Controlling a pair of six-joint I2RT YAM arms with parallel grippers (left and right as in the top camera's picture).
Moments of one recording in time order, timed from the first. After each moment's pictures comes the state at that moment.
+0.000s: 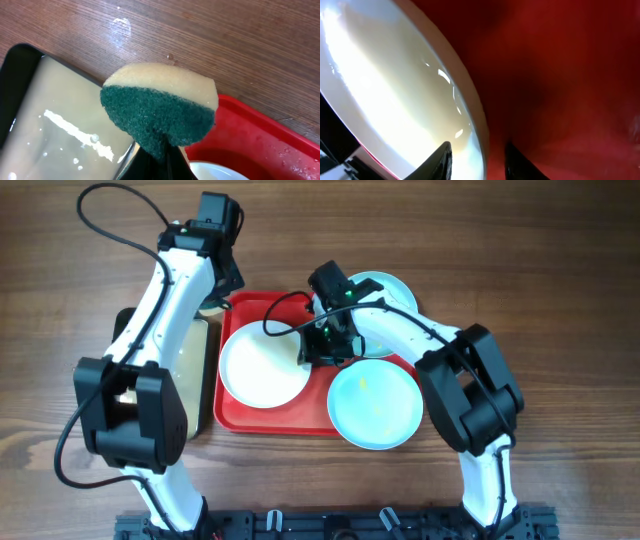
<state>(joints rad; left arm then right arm) -0.18 1.94 1.64 -1.02 -0.32 -0.58 0.59 2.16 1.50 -0.76 -0.48 0.53</state>
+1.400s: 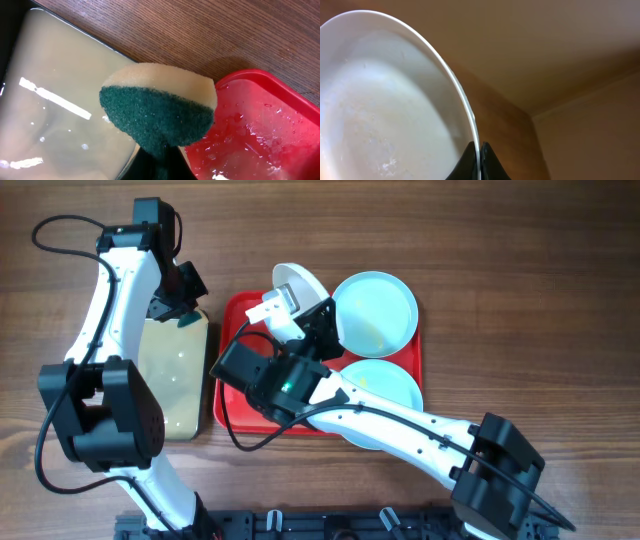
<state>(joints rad) 0.03 1.94 1.64 -1.14 -0.03 -0.47 1.07 1.86 1.51 -0.81 1.34 0.29</state>
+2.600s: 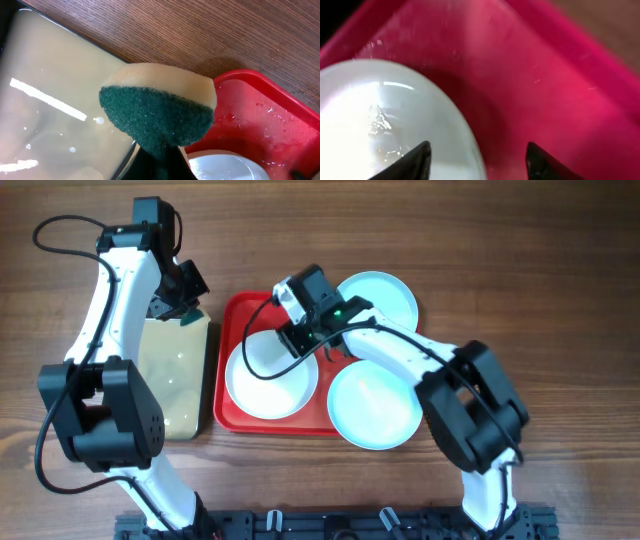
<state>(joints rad) 0.03 1.94 1.64 -1.13 0.00 -0.47 0.67 2.09 1.41 -0.38 -0.18 -0.03</state>
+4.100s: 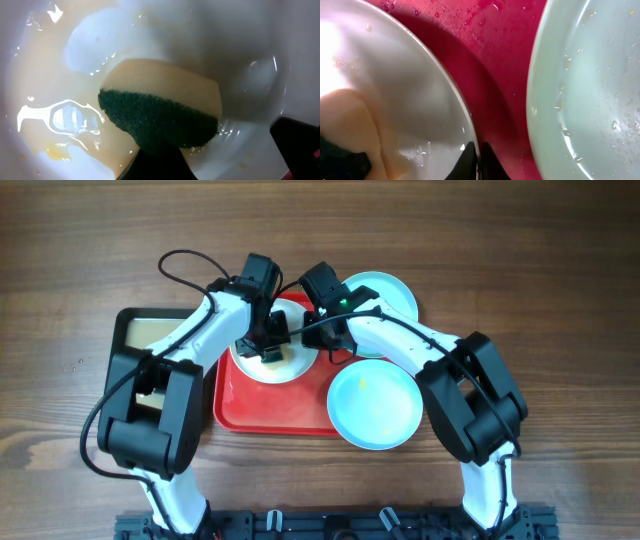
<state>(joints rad) -0.32 1.94 1.26 -0.77 0.12 -0.51 0.62 2.11 1.46 -0.60 -0.09 0.65</state>
